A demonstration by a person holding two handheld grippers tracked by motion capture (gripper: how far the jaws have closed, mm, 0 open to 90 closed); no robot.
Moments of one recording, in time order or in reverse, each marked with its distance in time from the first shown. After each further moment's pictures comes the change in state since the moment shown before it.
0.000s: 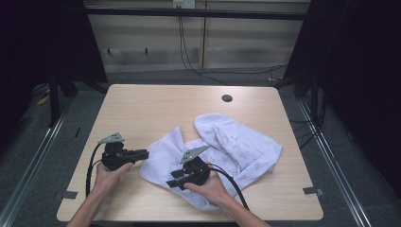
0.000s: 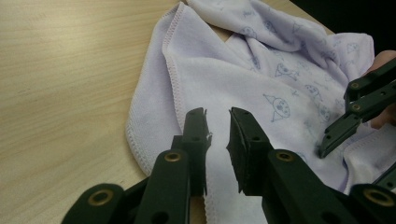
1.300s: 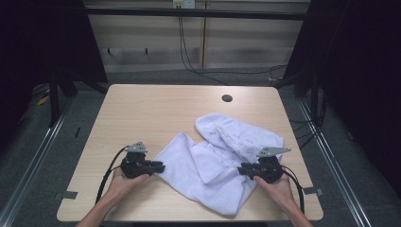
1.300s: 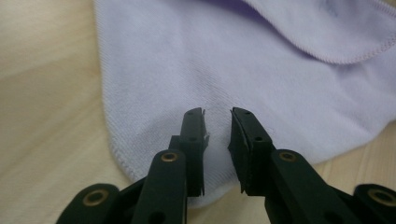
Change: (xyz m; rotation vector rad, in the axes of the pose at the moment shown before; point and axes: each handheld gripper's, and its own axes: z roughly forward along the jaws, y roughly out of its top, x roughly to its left) left arm -0.039 -0.010 0.045 0.200 -0.060 0.140; right arm -0.055 -0.107 -0.167 -0.077 -0.379 0.232
